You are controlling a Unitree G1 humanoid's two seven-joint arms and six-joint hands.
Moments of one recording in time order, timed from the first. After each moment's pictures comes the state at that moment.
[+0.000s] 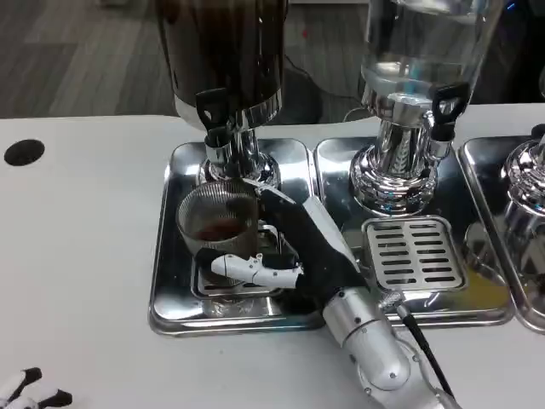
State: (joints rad) left arm 1.05 0.34 0.46 -0.51 0.63 -0.46 -0.10; right arm -0.34 0.07 0.29 0.63 -0.30 -0.28 -0.08
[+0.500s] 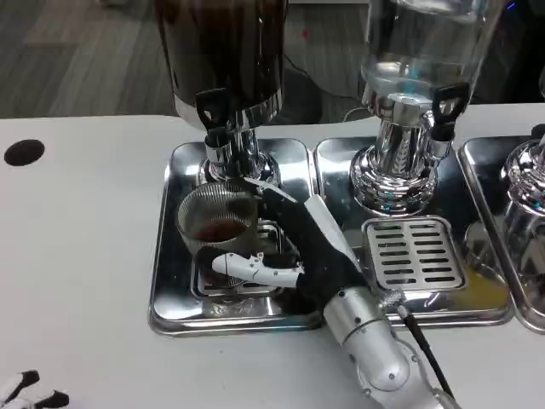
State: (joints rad) left arm 1.05 0.34 0.48 -0.51 0.62 -0.46 -0.12; right arm -0.34 0.07 0.29 0.63 -0.32 -0.28 -0.10
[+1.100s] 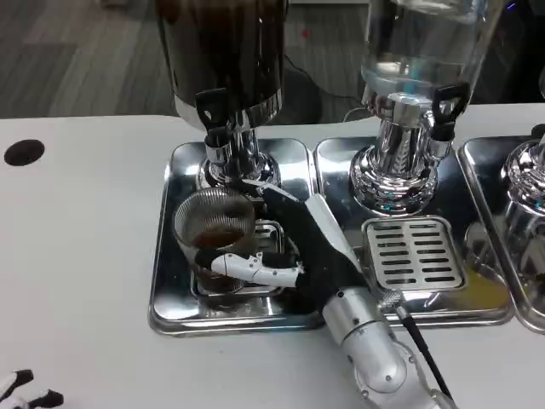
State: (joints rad) left arm 1.05 0.34 0.49 -0.51 0.60 -0.46 -0.12; right arm -0.34 0.07 0.30 0.62 -0.33 -0.27 -0.13
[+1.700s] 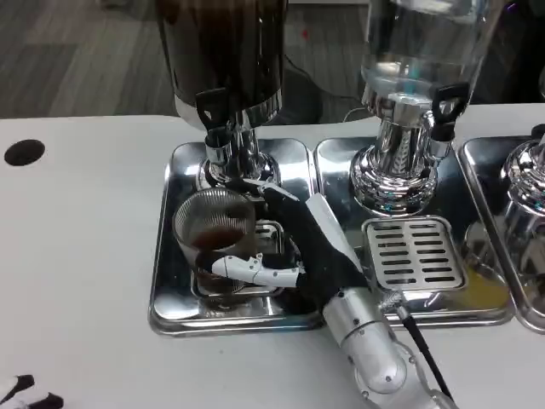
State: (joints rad) left arm 1.04 0.34 0.49 -0.51 0.60 -0.44 -0.14; right arm -0.34 0.07 0.30 0.62 -0.35 -0.27 -0.14
